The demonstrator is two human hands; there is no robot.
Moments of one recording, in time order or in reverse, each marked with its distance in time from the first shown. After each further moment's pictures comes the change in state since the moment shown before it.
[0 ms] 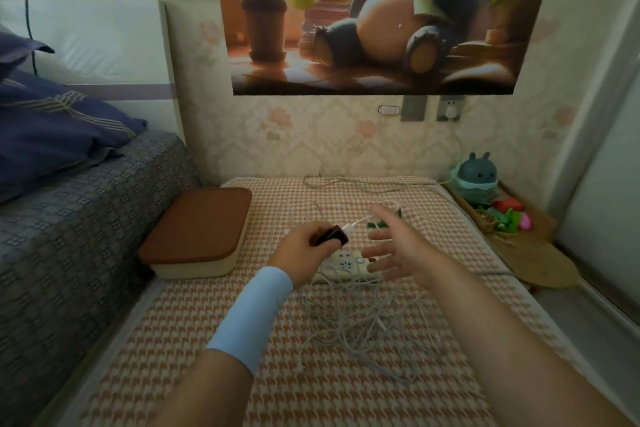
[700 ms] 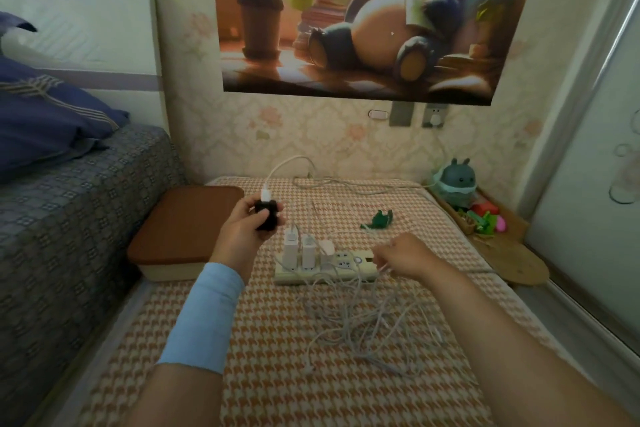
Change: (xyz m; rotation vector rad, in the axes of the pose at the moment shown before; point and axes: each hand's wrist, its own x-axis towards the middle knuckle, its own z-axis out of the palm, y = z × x) left_hand -0.008 -0.037 -0.072 -1.110 0.210 -0.070; right_hand 0.018 0.023 0.006 -0.593 0.209 -0.162
